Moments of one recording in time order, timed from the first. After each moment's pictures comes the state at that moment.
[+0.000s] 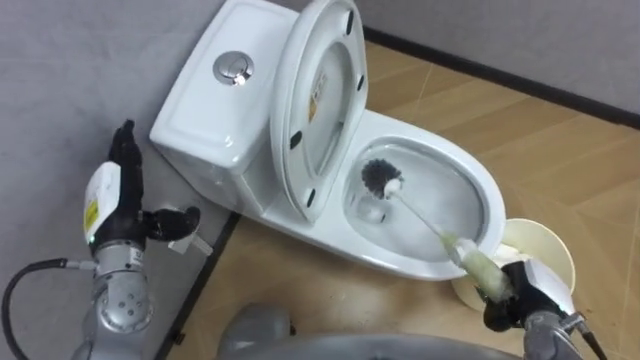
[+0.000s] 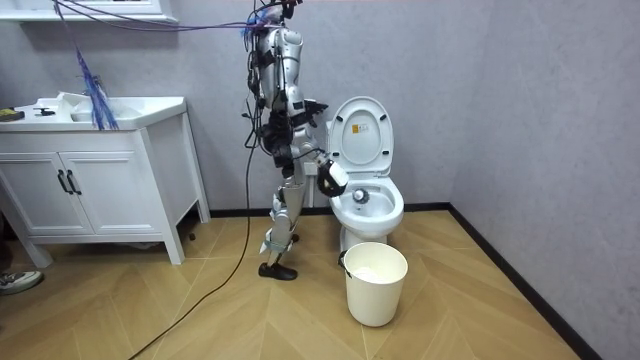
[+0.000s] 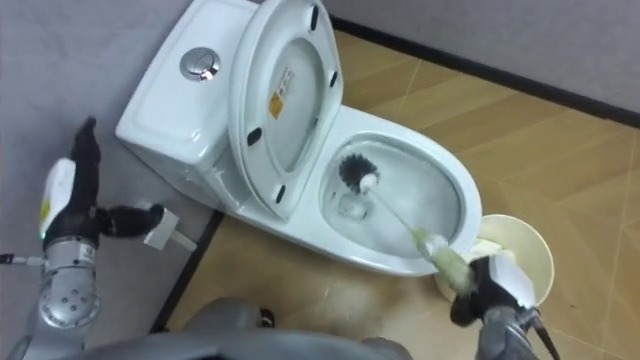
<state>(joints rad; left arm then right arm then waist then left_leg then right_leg) 0.31 0.22 0.06 0.17 0.57 -0.19 0.36 0.13 -0.35 0.14 1.13 -0.55 -0.12 -0.34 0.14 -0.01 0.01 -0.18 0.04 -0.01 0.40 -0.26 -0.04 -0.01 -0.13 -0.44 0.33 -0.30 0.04</state>
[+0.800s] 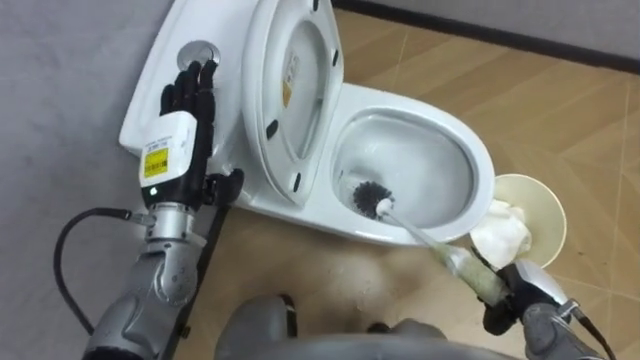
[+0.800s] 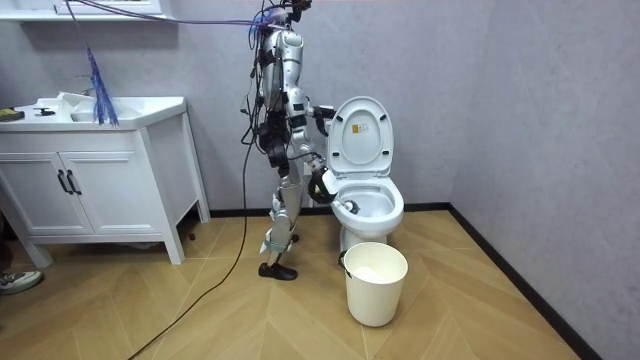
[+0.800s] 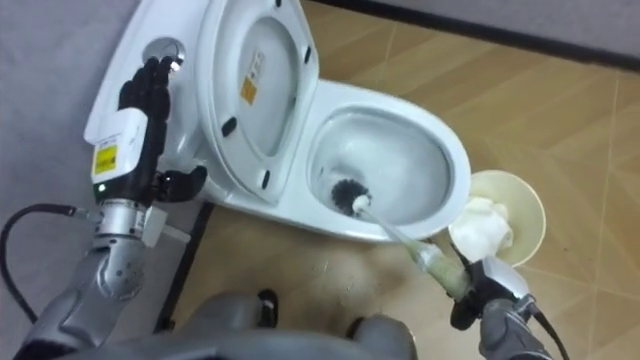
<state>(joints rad) 0.13 0.32 -0.21 0.35 0.78 -0.23 0.49 -0.06 -0.38 0.18 1.26 -0.59 -0.12 -0.25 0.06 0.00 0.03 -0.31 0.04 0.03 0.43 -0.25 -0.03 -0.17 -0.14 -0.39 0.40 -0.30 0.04</state>
